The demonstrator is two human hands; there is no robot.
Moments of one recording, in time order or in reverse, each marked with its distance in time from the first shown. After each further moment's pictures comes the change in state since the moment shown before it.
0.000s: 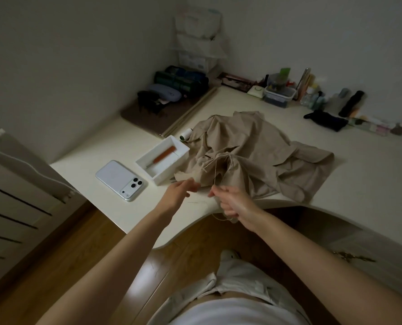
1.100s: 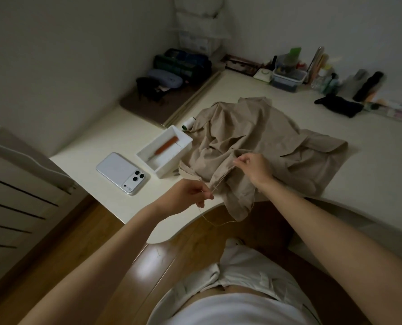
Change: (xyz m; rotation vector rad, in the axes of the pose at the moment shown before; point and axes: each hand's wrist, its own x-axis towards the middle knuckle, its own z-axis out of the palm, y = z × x) left_hand 0.010 -0.004 -0.008 0.338 -0.350 0.219; right_hand 0.074 -0.008 -0.050 -0.618 0.444 -0.261
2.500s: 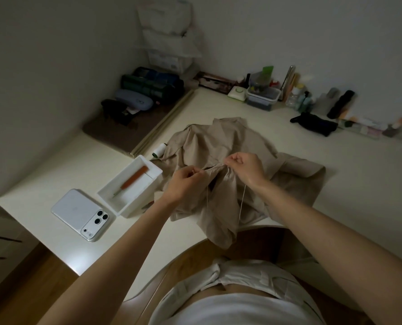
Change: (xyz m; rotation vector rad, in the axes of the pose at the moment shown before) left_hand 0.130 0.045 -0.002 -0.250 0.288 -0.123; right_hand 0.078 0.009 -0.054 0.173 0.120 -0.001
